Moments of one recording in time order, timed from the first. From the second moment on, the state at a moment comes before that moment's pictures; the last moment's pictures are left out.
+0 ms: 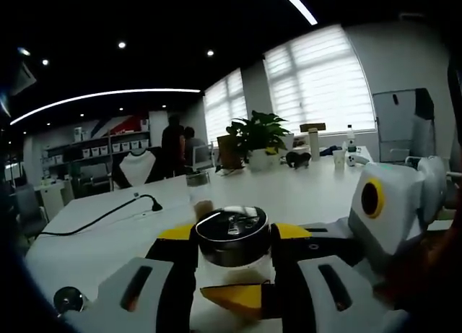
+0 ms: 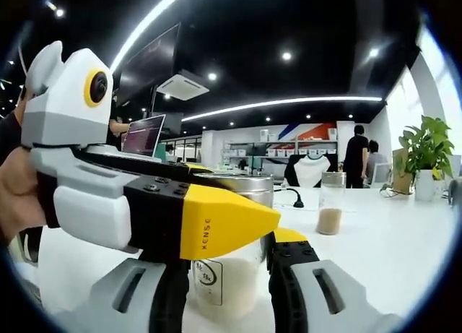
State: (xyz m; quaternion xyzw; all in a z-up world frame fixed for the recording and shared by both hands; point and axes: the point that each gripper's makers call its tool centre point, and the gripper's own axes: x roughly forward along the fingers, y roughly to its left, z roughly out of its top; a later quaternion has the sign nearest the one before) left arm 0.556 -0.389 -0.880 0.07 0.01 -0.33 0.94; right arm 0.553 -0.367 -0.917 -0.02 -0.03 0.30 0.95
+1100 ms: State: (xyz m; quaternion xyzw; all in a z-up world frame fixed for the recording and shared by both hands) left arm 0.554 -0.382 -0.875 0.08 0.00 -0.31 0.95; right arm 0.556 -0.358 -0.917 -0.02 -0.03 0.30 0.95
